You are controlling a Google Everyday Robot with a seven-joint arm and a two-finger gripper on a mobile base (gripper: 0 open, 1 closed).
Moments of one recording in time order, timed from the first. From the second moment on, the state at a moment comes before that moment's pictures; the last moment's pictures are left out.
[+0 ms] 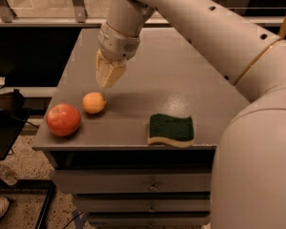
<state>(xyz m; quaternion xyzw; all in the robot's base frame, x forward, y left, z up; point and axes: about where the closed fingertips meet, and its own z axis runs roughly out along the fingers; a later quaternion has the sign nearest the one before) 0.568 0.102 0.880 -0.88 0.42 0.15 0.16</state>
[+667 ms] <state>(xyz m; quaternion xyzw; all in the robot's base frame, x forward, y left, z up) 0.571 0.109 0.877 -0.88 0.42 0.15 0.17</state>
